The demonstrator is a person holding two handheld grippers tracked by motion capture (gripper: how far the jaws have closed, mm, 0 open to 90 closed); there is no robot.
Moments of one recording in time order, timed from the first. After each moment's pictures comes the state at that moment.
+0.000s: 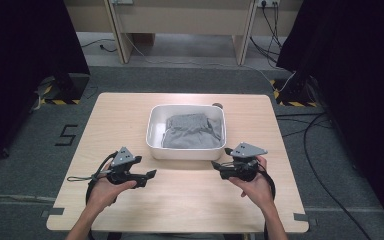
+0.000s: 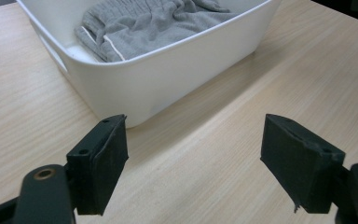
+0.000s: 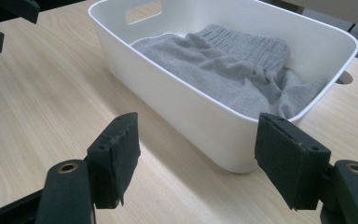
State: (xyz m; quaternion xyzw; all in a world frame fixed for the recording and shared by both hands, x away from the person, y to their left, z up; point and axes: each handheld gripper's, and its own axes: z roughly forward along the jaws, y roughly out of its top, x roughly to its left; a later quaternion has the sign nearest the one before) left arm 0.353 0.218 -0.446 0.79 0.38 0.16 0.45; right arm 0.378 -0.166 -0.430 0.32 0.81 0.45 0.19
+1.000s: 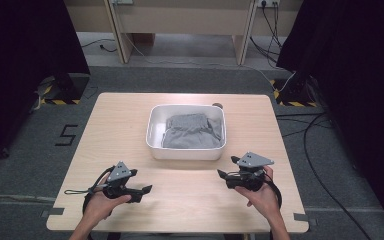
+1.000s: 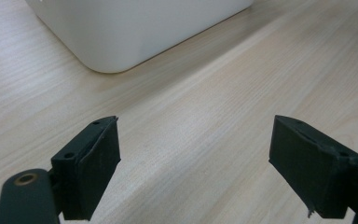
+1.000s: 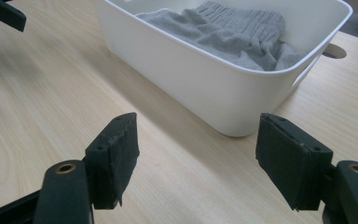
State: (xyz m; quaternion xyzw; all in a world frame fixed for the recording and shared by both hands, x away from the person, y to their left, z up) left arm 0.331 0.231 -0.484 0.81 0.38 0.14 0.44; right arm 0.358 -0.182 -0.445 0.33 0.82 0.44 0.19
